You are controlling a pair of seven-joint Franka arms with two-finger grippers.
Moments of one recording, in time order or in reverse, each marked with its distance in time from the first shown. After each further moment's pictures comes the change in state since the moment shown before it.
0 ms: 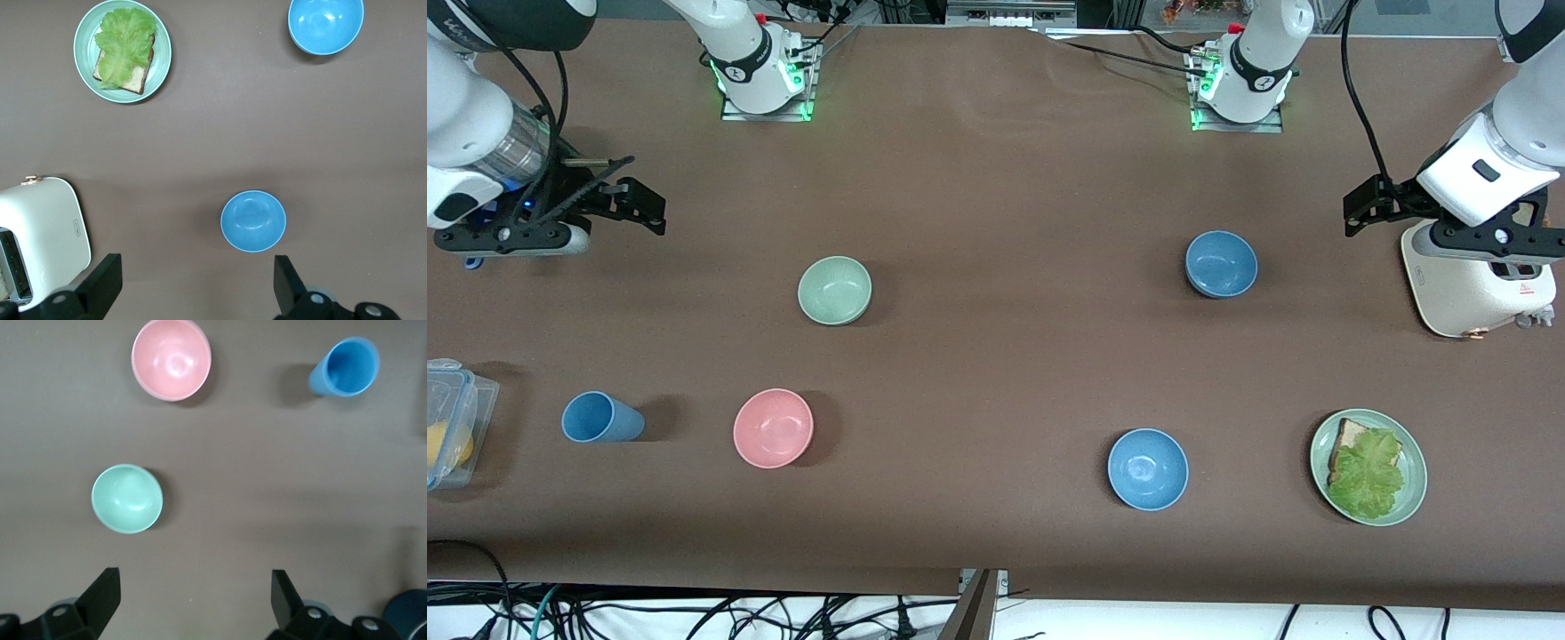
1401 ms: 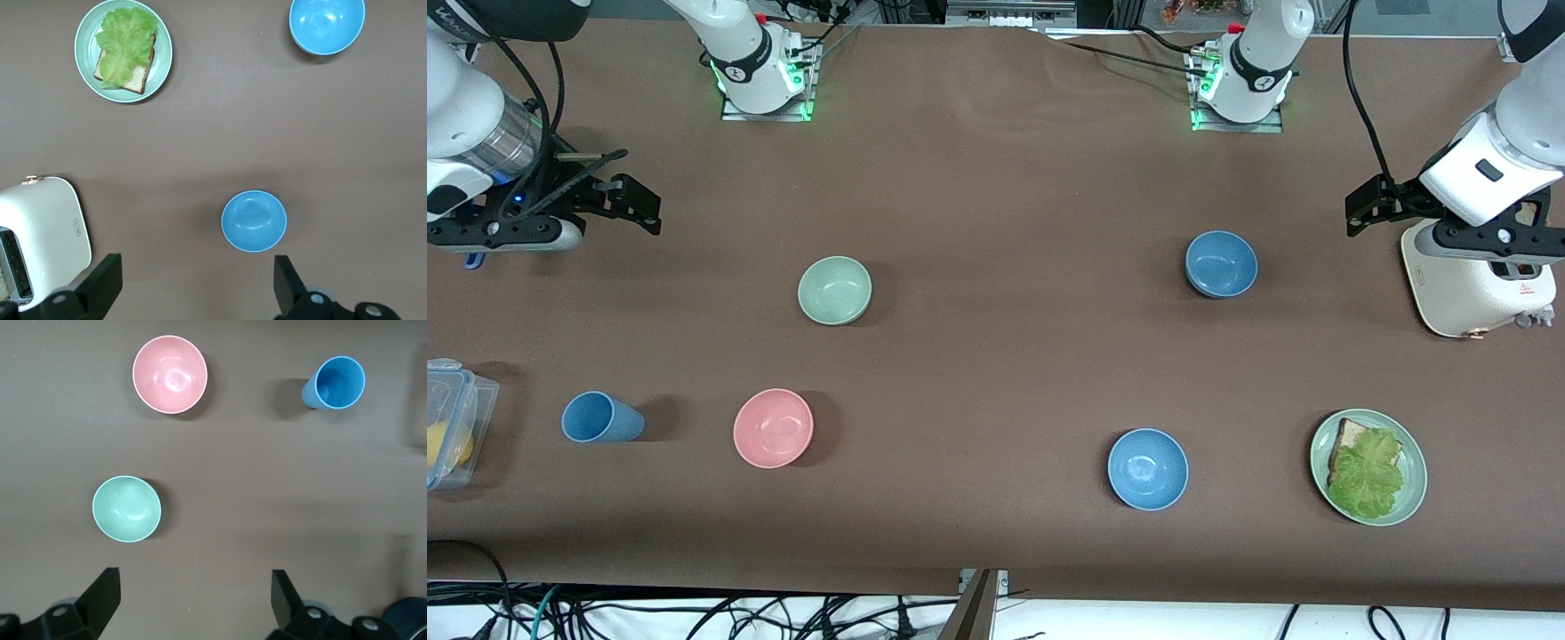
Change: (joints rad) left arm 0.002 0.000 0.000 -0.001 0.000 0.000 0.001; right arm -0.001 -0.014 -0.008 0.026 -0.034 0.022 0.001
